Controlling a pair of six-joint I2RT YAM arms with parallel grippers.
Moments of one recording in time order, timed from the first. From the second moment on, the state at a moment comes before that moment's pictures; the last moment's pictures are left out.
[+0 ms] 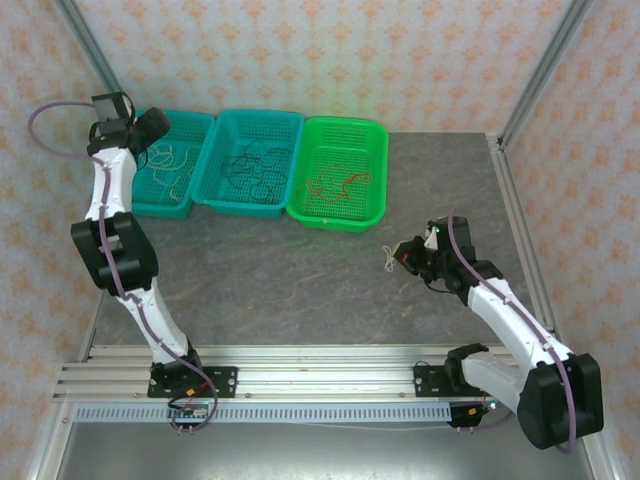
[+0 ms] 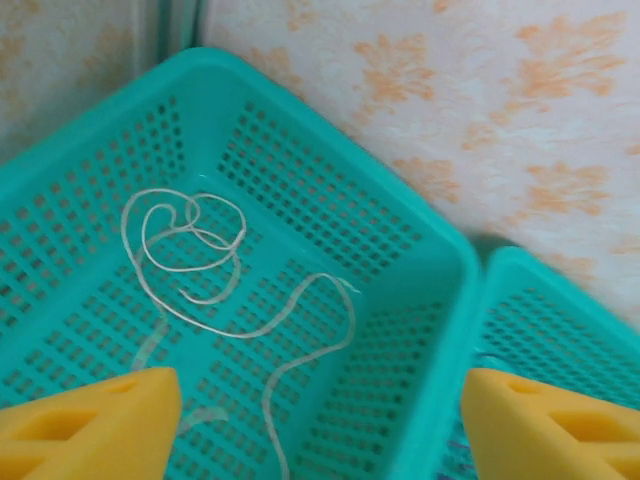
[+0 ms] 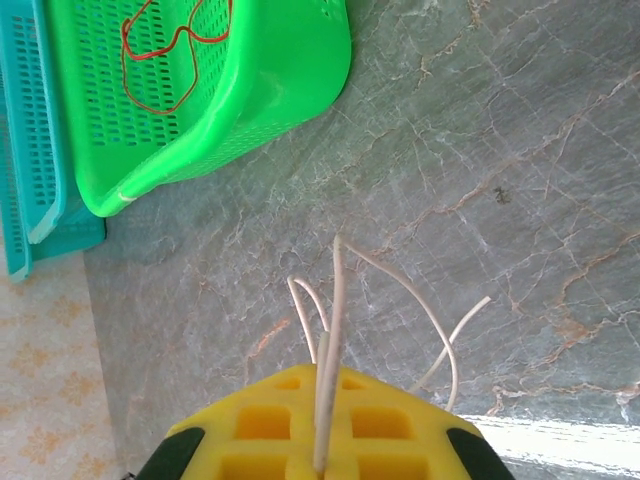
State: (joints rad) left arm 0.37 1.92 1.83 -0.45 0.18 -0.46; right arm 0.23 1.01 0.61 -0.37 -0.41 0.88
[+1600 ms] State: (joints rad) left arm -0.77 1.59 0.91 0.29 0.31 0.13; right arm 0.25 1.02 0.86 -0.36 -0.49 1.44
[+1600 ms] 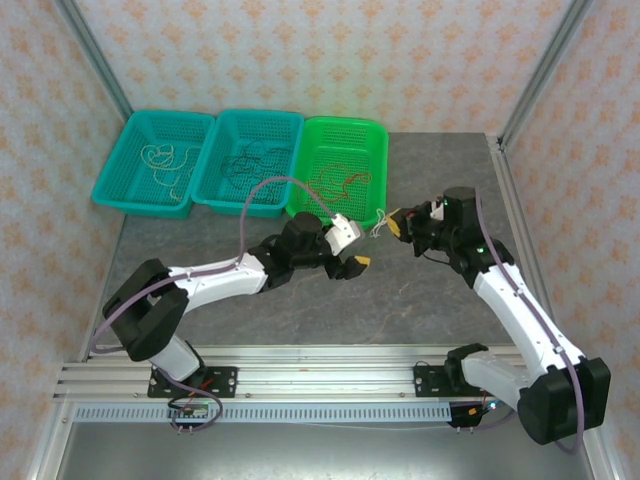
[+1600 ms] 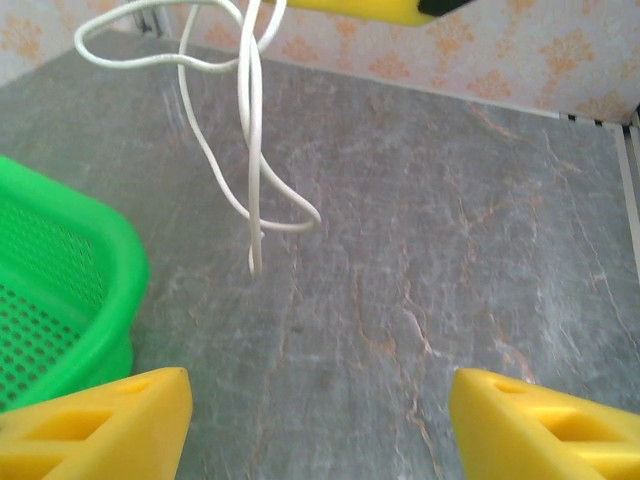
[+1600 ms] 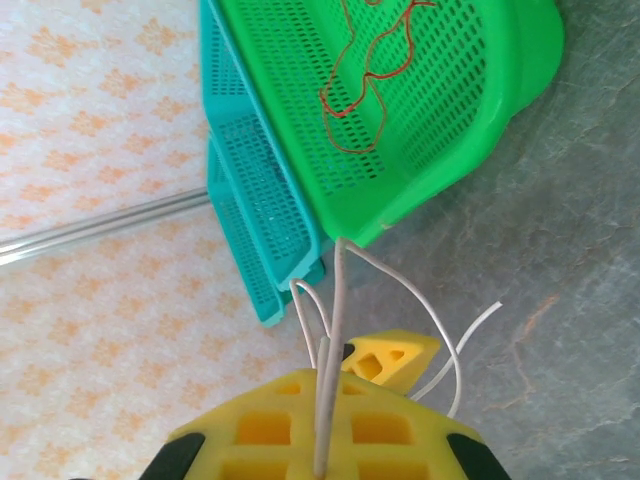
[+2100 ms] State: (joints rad) left arm -0.79 1.64 0.95 0.47 0.21 0.11; right arm 0.26 0.98 0.84 -0.31 -0.48 1.63
